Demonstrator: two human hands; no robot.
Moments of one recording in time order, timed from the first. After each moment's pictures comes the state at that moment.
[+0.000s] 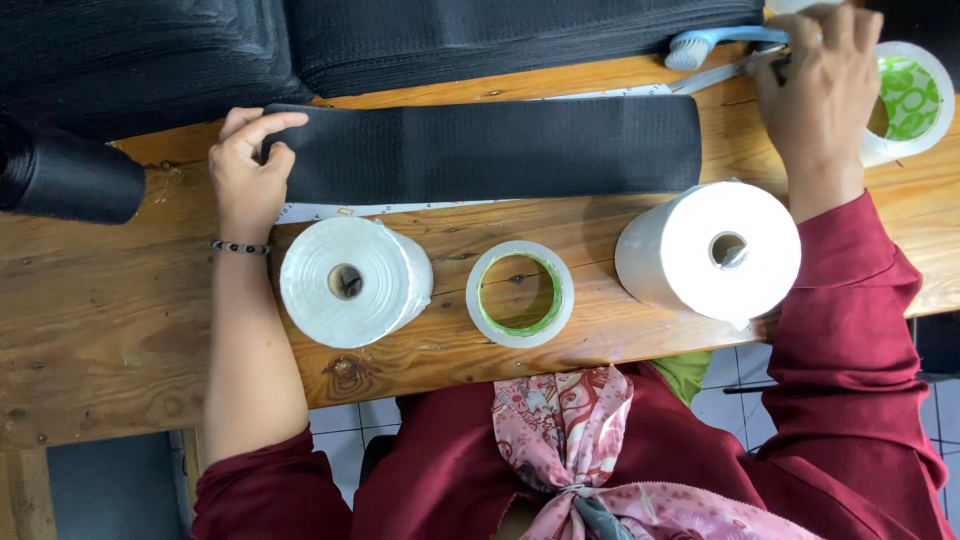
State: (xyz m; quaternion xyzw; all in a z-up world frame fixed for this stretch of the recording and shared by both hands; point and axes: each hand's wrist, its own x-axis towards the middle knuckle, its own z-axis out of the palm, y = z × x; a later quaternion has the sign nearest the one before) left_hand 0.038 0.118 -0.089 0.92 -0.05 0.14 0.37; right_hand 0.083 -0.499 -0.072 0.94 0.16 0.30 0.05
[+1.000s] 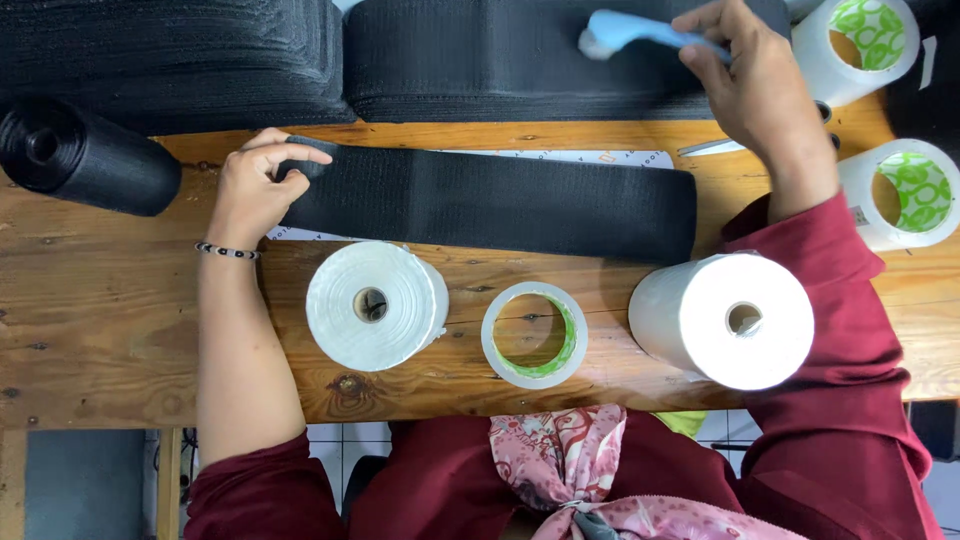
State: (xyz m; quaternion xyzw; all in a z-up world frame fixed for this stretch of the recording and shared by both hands) left_hand 0.034 0.151 -0.077 0.93 -0.05 0.04 0.35; right_hand 0.155 -0.391 -0.007 0.91 0.27 0.10 -0.30
